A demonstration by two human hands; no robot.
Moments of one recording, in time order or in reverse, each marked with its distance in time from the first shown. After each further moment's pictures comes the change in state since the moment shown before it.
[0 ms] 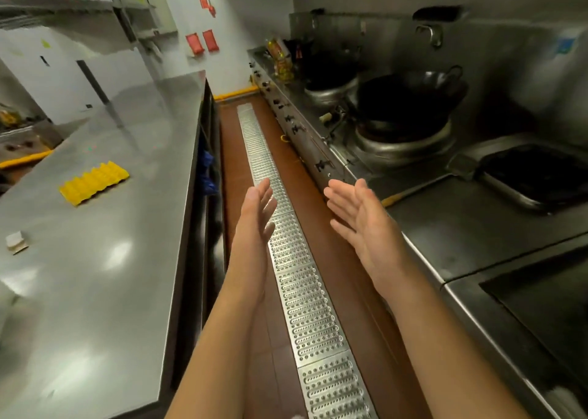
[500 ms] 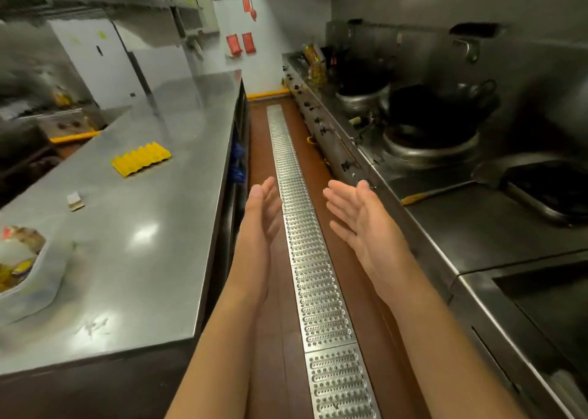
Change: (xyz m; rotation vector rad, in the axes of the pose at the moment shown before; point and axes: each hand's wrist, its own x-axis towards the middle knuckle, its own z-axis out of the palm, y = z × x) left_hand -0.103 0.025 -0.056 -0.062 0.084 0.016; right_hand -0.095 0.006 0.055 -0.034 -0.157 0.013
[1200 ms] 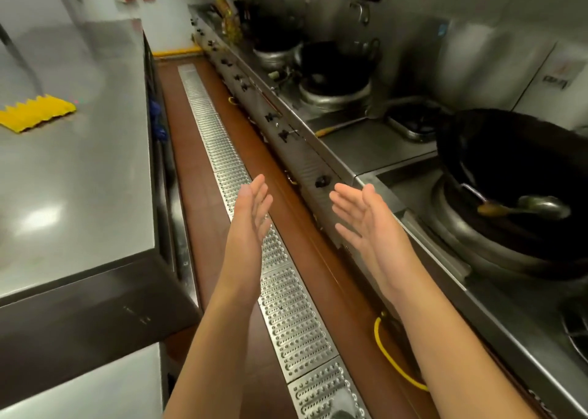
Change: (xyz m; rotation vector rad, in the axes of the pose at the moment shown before) left_hand -0.269 -0.002 -0.030 -0.063 -0.214 -0.131; right_hand -0.306 0.023 0.008 -0.127 0.335 0.082
